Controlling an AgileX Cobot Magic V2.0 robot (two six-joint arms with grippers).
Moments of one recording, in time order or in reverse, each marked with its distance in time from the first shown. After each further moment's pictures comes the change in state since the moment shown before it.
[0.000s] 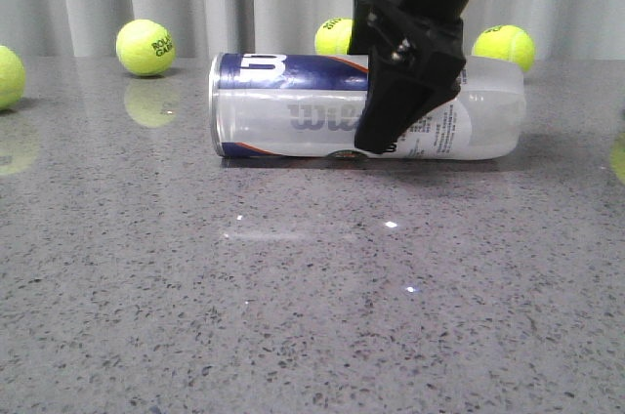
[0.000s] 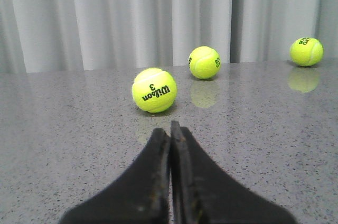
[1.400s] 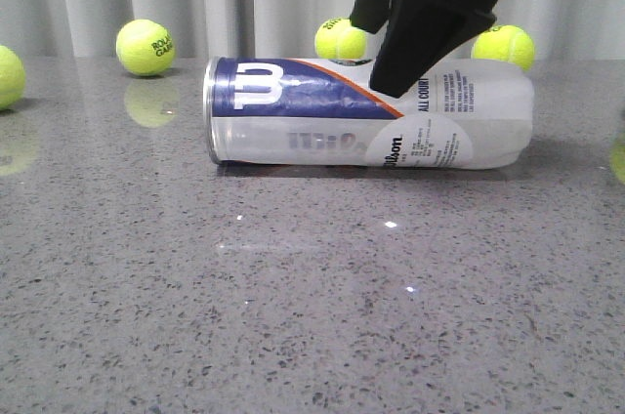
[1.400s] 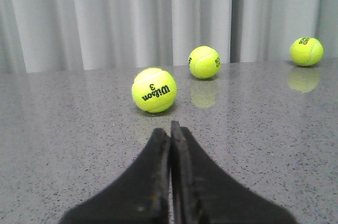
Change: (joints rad) left arm 0.000 0.000 0.000 0.000 0.000 0.000; right arm 0.002 -0.124 0.000 0.000 0.072 -0.002
